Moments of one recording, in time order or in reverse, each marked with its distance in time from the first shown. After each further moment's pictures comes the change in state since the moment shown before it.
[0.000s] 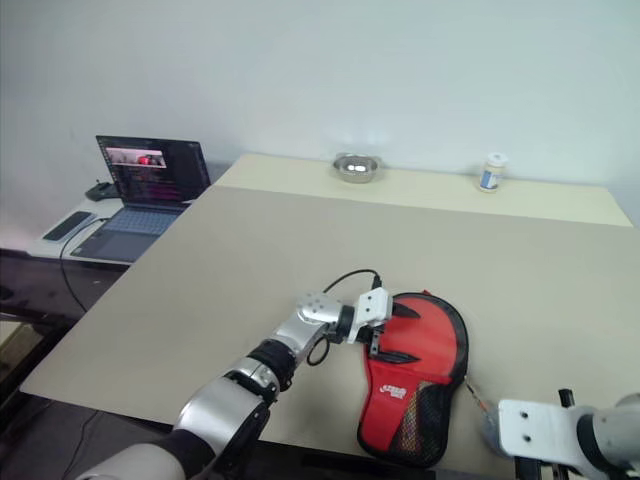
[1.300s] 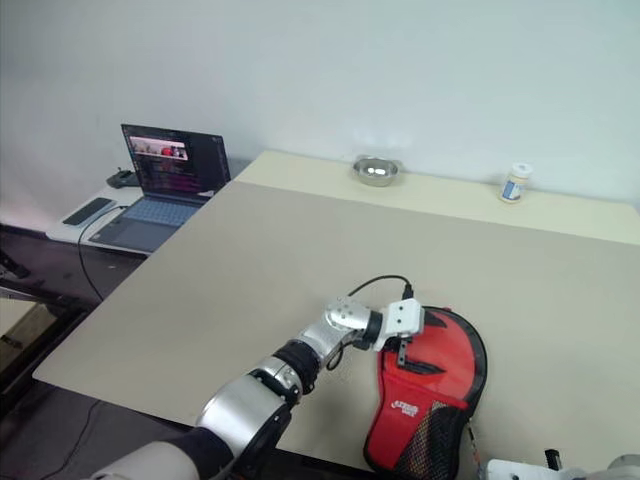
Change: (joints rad) left arm -0.039 -0.106 -0.028 0.050 0.112 -0.024 0.090; right arm 0.262 -0.135 0.079 -0.022 0.186 -0.134 -0.300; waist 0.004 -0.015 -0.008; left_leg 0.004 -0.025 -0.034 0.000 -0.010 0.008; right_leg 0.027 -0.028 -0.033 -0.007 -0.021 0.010
